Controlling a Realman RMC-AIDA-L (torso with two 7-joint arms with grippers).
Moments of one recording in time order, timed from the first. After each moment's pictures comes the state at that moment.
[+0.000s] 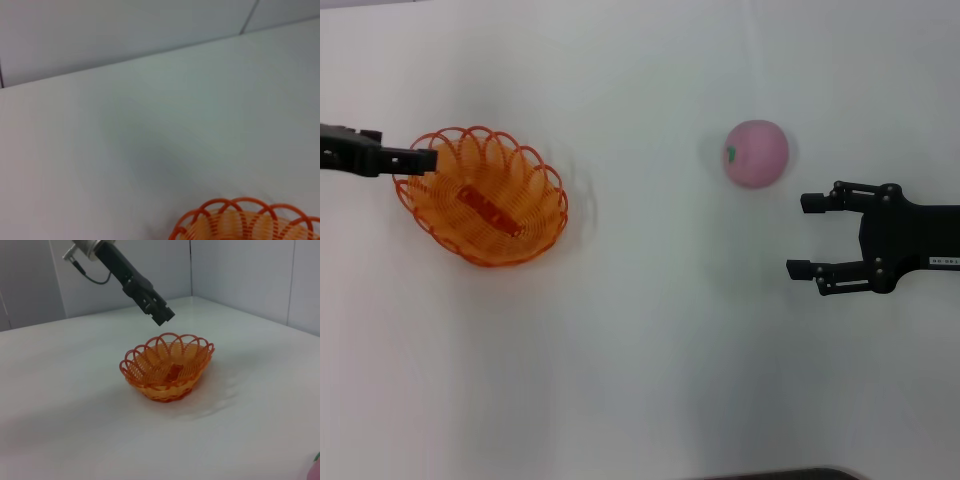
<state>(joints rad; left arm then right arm) -0.55 -2.15 0.73 1.16 2.52 1.44 -2.12 0.40 2.03 -0.54 -0.60 -2.19 -1.63 1.02</state>
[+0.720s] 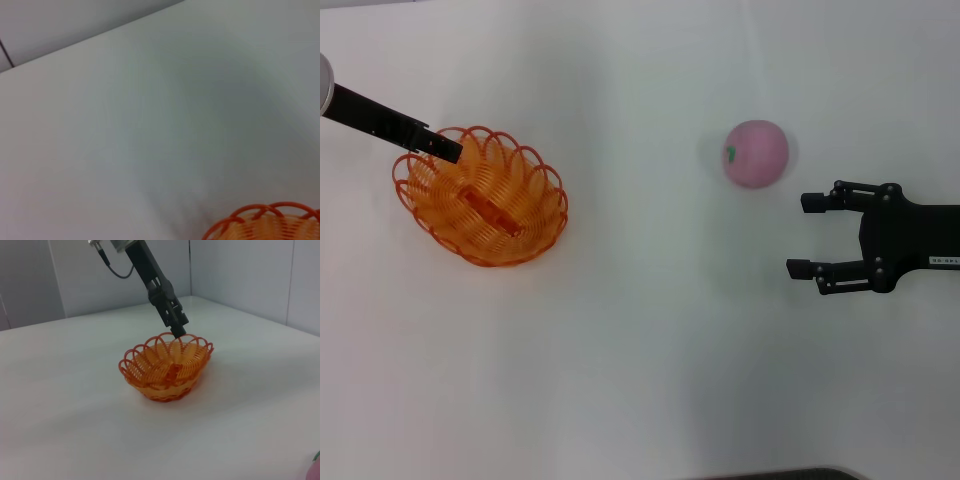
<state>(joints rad) -0.76 -2.15 0.89 1.06 2.85 1.37 -2.41 0.40 2.03 -0.54 -0.60 -2.19 -1.63 1.02</state>
